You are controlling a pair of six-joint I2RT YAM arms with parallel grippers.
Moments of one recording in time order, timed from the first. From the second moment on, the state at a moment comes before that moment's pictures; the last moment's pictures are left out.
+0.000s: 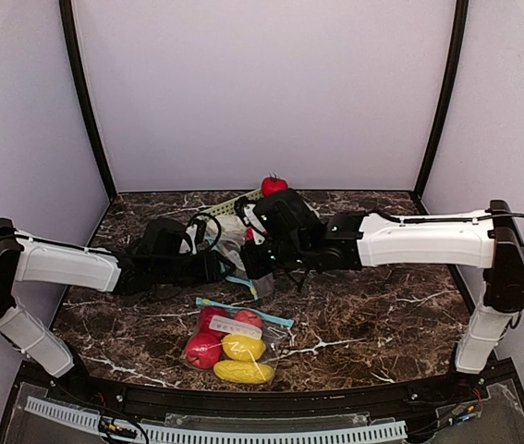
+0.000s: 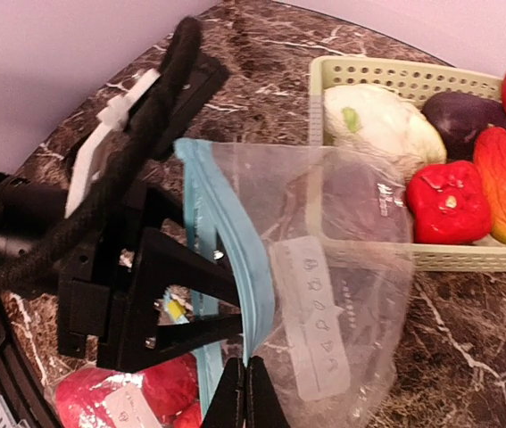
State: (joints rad) left arm -0.73 1.50 0.73 0.19 0.14 -0.75; right arm 1.11 1.78 1.41 -0.28 0.15 0.35
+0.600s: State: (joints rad) left arm -0.74 1.42 0.71 0.05 0.01 -0.69; right arm 1.12 1.78 1.45 -0.45 0.48 0.41
